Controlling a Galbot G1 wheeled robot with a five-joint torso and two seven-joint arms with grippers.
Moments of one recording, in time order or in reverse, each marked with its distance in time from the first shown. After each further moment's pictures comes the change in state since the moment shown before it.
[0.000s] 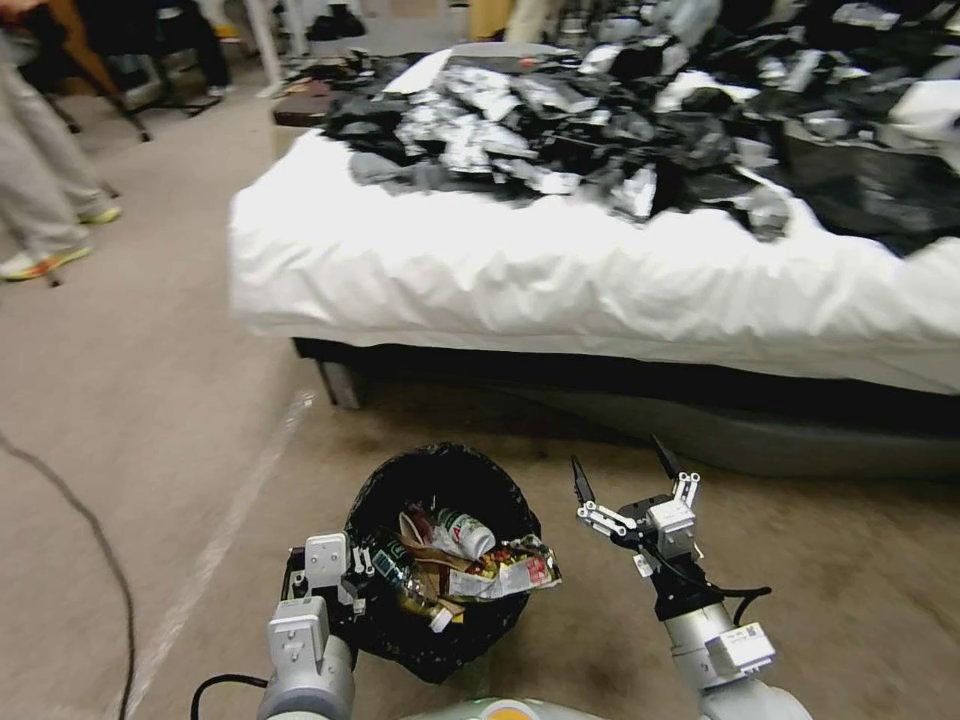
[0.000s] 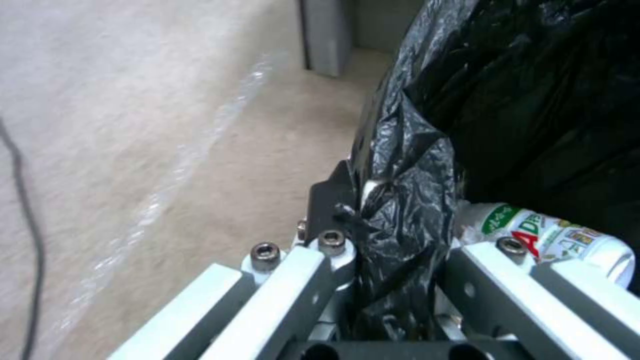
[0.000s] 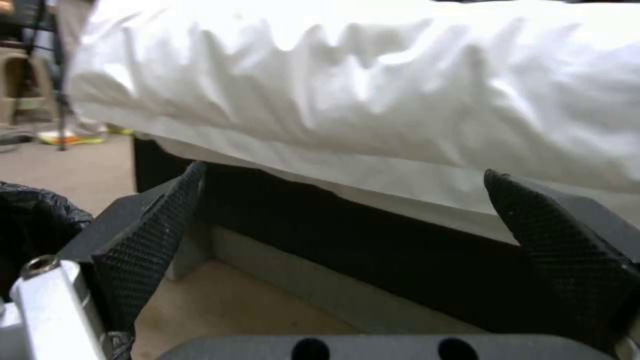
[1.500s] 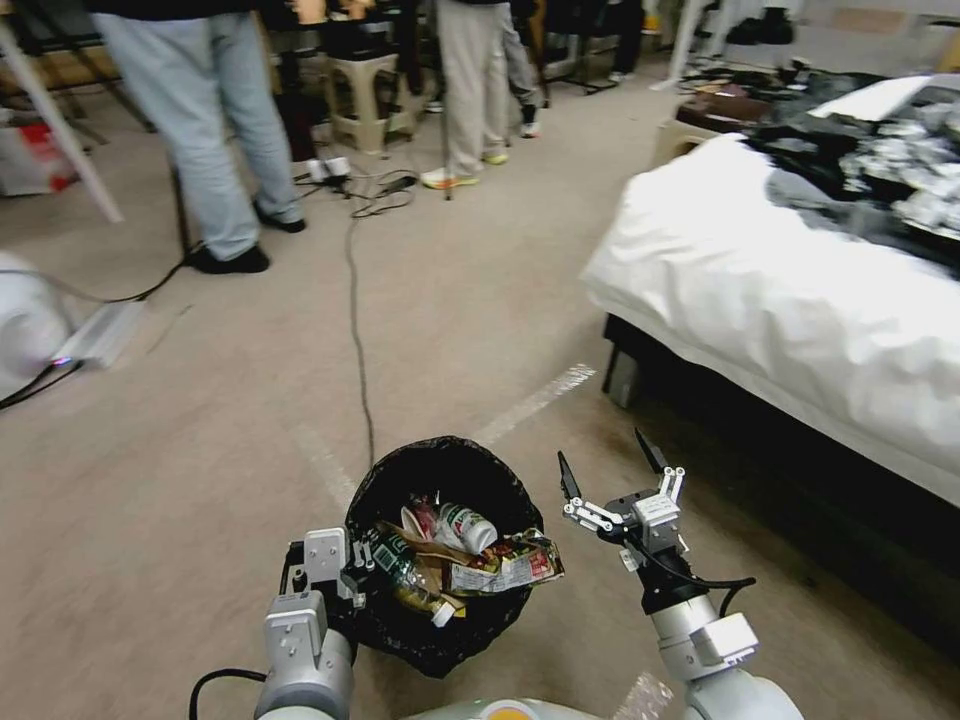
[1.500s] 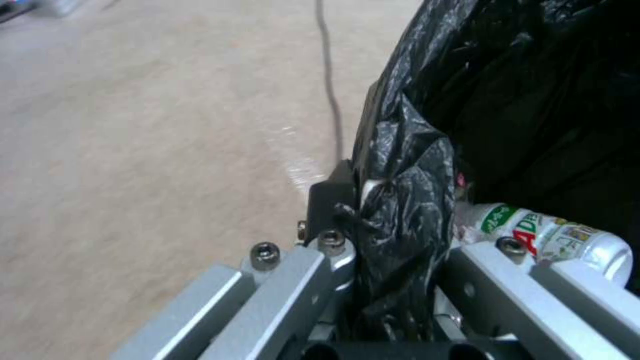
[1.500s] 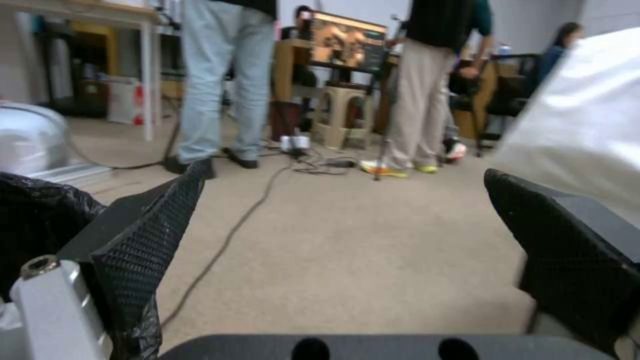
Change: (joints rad) left arm -0.007 -0.002 0.002 -0.023 -0.008 0.014 0.002; right arm 0.043 0.001 -0.034 0.004 -0.015 -0.033 -0.006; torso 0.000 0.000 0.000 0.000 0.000
